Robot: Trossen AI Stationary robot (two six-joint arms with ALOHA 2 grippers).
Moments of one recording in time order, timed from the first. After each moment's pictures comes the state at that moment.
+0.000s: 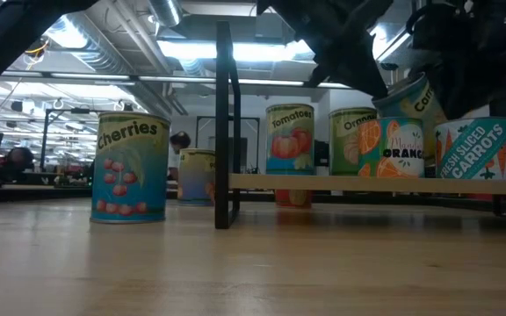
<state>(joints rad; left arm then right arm) 0.03 2.23 2.10 -0.57 -0.04 -0.07 0.08 0.96 0.76 -0.92 0.10 -0.03</state>
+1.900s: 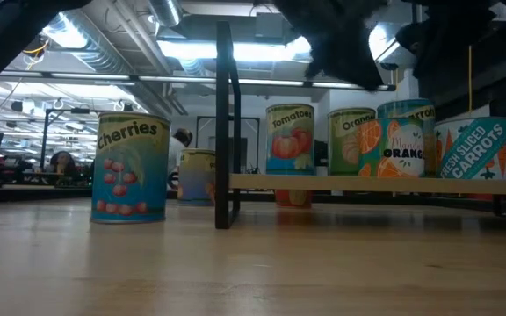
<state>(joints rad) 0.02 2.20 2.10 -0.59 -0.09 -0.06 0.08 0.99 0.98 -0.98 0.10 -0.06</state>
